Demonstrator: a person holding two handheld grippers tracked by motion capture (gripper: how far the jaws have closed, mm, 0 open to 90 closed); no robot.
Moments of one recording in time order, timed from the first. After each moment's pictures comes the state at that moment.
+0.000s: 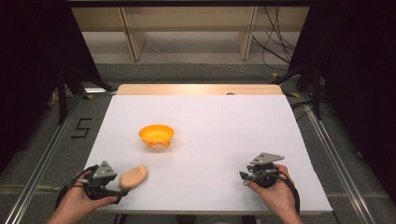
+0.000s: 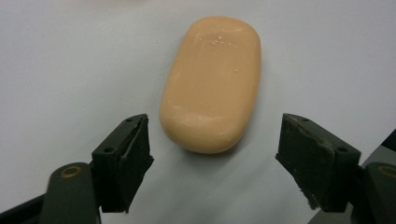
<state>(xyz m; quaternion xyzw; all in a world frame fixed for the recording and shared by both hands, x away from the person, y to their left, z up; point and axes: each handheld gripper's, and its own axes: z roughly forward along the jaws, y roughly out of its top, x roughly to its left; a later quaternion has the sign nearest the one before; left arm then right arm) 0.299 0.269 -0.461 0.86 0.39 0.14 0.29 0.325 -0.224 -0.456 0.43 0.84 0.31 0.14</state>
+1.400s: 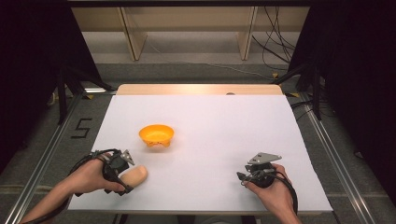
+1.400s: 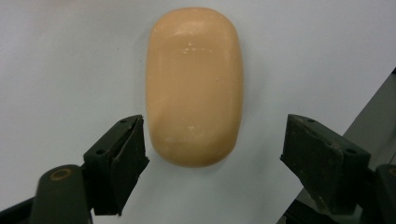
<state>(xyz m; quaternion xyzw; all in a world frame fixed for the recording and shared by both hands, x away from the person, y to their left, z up) 0.351 0.232 -0.434 0.95 0.29 0.04 0.10 0.325 -0.219 -0.457 0.42 0.84 0.31 0.15</state>
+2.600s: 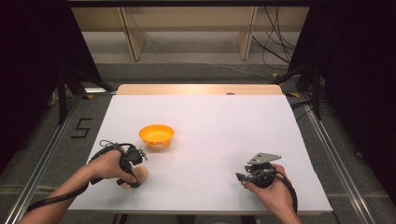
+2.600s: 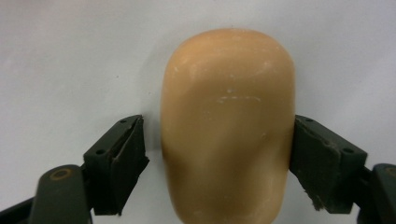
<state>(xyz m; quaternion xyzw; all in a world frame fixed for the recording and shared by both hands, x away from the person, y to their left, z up) 0.391 0.206 -0.465 0.96 0.28 0.00 0.03 0.326 -0.219 -0.459 0.43 0.84 0.31 0.13</state>
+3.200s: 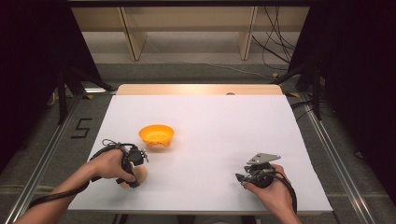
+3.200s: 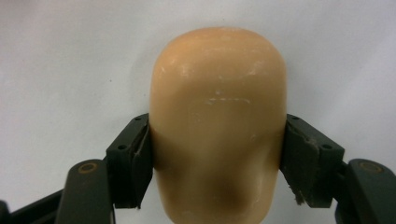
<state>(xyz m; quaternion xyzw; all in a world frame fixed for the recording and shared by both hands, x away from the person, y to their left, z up) 0.394 0.203 -0.464 0.97 0.24 -0.01 0.01 0.327 -0.218 -0.462 0.42 0.84 0.32 0.13</state>
